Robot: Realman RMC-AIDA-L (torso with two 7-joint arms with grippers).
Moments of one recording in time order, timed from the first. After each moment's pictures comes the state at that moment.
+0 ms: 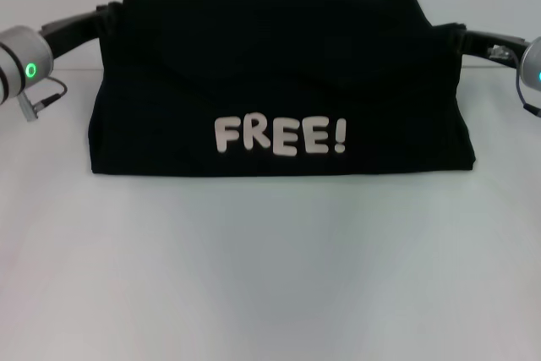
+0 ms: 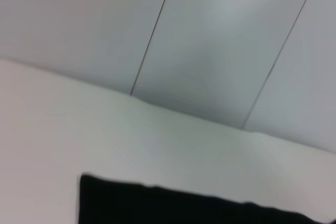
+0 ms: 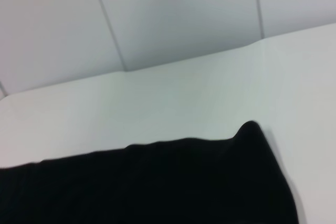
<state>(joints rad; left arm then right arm) -0.91 -1.99 0.00 0.29 2.09 0.70 -1.44 0.95 2.01 -0.26 -0.27 -2.10 -0.55 1.59</state>
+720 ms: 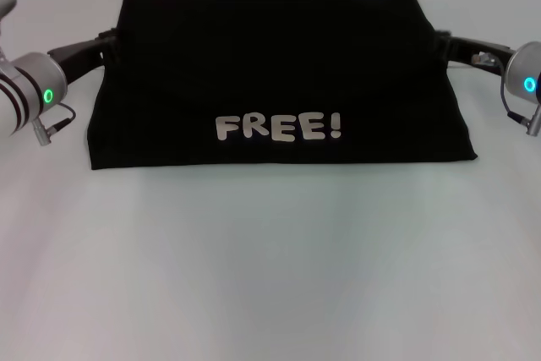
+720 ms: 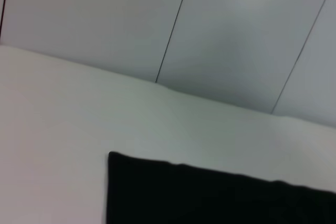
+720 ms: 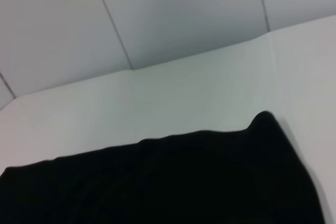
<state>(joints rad) -0.90 -2.03 0.00 0.26 2.02 0.58 -1.31 0.95 2.04 -0.28 -0.26 -2.05 -0.55 1.58</state>
